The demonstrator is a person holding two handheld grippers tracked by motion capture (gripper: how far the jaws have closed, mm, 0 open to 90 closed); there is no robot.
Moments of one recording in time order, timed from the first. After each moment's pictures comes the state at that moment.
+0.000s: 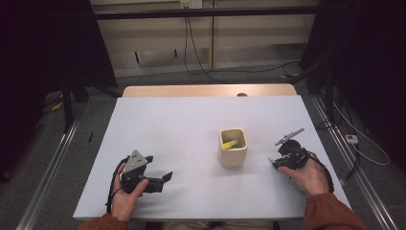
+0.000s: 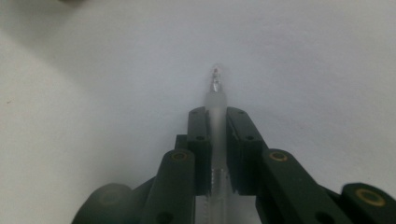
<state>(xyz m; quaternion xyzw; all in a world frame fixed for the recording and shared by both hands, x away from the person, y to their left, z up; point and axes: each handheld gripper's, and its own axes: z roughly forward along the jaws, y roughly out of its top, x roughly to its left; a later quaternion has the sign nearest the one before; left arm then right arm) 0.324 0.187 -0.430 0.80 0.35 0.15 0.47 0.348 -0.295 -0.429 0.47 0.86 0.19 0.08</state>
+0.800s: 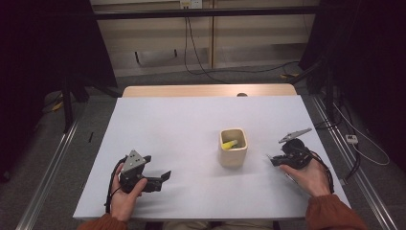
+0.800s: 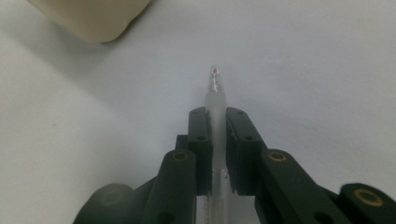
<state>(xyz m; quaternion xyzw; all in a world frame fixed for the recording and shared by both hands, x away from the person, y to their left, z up) 0.324 0.190 -0.430 0.79 0.36 0.15 0.47 0.342 -0.298 -0.418 0.47 0.84 0.26 0.09</state>
